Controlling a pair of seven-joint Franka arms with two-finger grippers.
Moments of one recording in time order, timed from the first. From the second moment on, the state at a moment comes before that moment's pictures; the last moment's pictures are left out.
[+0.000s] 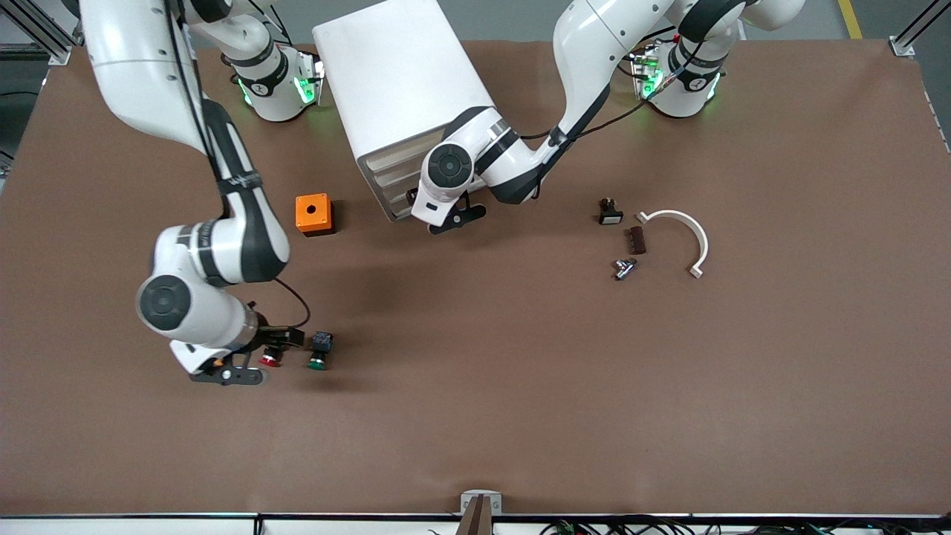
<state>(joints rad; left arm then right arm) -0.76 0.77 -0.29 -1.50 -0.26 2.15 -1.21 0.27 0.58 -0.15 -1.55 0.09 2.06 0.14</state>
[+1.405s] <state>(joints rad) -0.05 0.34 -0.26 -1.39 0.11 1.79 -0.73 0.22 0.25 -0.26 -1.32 -0.02 1.43 0.05</state>
